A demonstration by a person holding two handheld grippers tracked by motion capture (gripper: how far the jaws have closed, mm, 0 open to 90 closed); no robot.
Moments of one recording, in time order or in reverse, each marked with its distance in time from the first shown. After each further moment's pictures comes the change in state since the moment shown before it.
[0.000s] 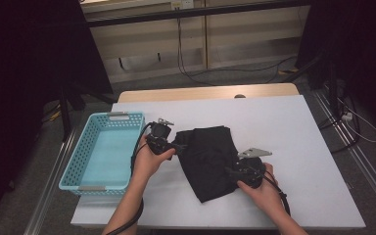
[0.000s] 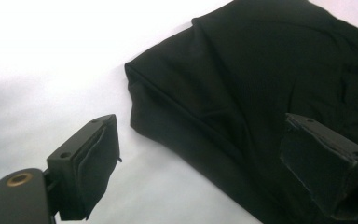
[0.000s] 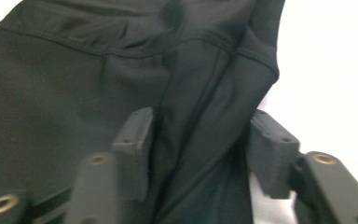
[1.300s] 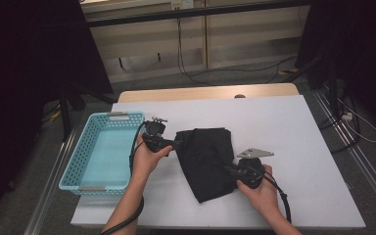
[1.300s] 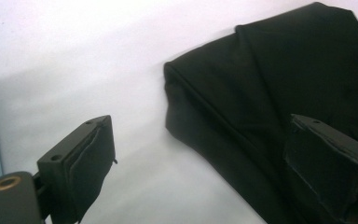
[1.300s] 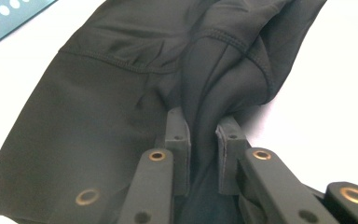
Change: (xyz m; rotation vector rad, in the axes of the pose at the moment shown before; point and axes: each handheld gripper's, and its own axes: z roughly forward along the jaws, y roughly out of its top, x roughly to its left) left arm 0.020 -0.002 0.007 -0.012 0.064 -0.097; right arm 0.008 0.003 -0.009 -0.061 0.103 0.026
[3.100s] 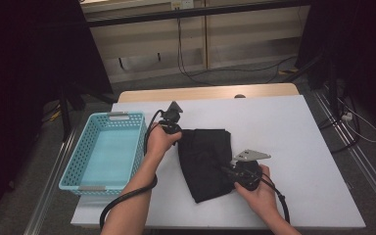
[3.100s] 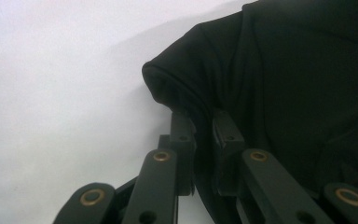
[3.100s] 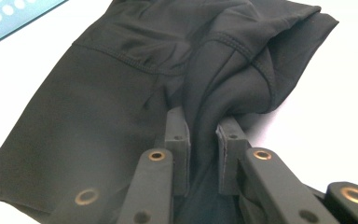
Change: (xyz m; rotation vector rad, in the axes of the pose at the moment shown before) left arm -0.014 0.056 0.040 0.376 -0.020 -0.094; right arm 0.009 0.000 0.001 -0.021 0.009 -0.069
